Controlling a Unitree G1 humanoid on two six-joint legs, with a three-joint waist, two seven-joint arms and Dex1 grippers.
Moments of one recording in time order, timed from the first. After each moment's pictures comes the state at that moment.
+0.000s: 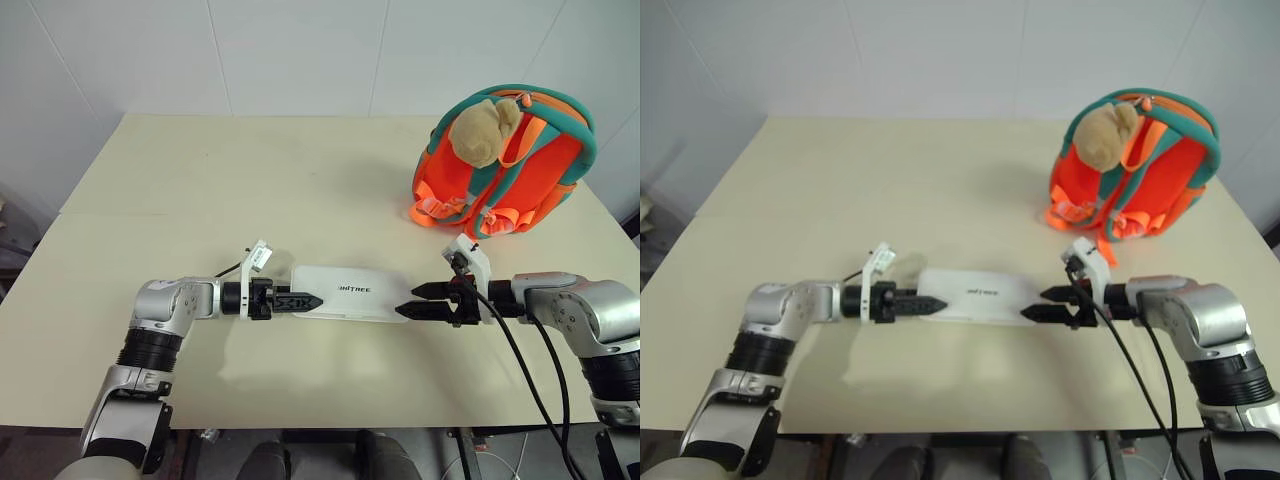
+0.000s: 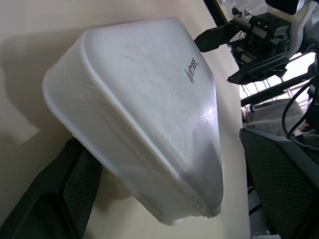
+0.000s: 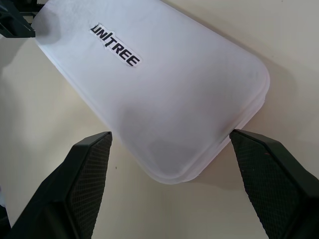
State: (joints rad) left arm -0.66 0.45 -0.04 0.29 -0.57 1.12 -0.98; right arm -0.52 -0.80 0.04 -0.09 0.61 1.09 0.93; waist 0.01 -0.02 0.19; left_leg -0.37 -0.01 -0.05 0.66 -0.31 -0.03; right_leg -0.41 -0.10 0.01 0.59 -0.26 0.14
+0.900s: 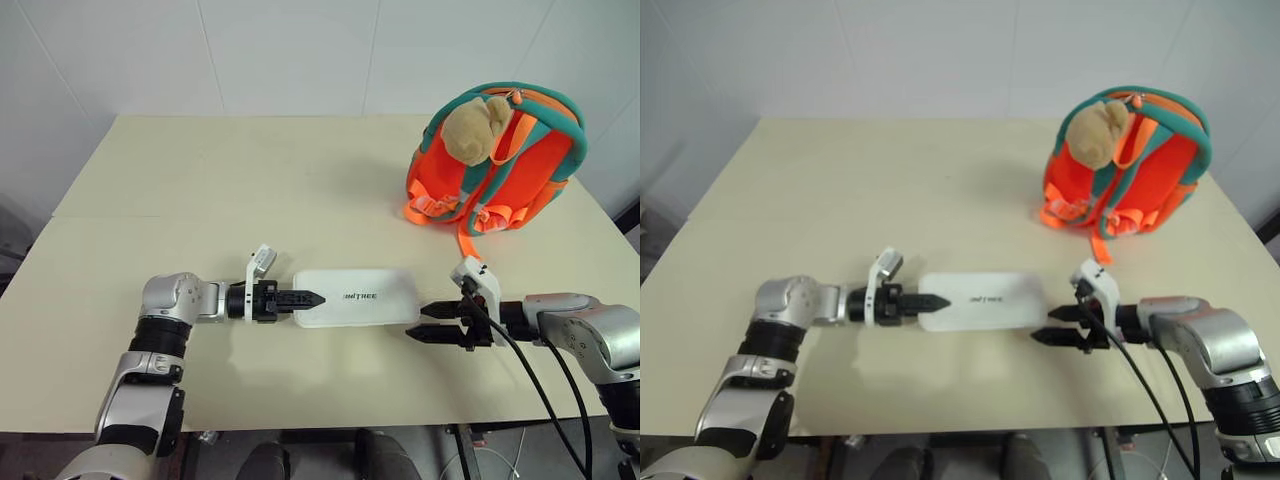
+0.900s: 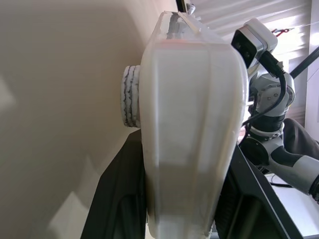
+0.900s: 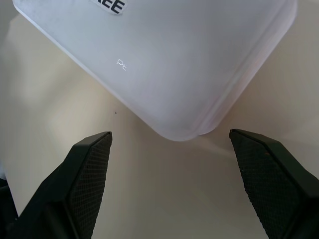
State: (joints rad) left arm -0.73 0.41 0.02 0.43 -0.65 1.36 -1.00; right arm -0.38 -0.87 0.03 -0.15 0.59 1.00 0.99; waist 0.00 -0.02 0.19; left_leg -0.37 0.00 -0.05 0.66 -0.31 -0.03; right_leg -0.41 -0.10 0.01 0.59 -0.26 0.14
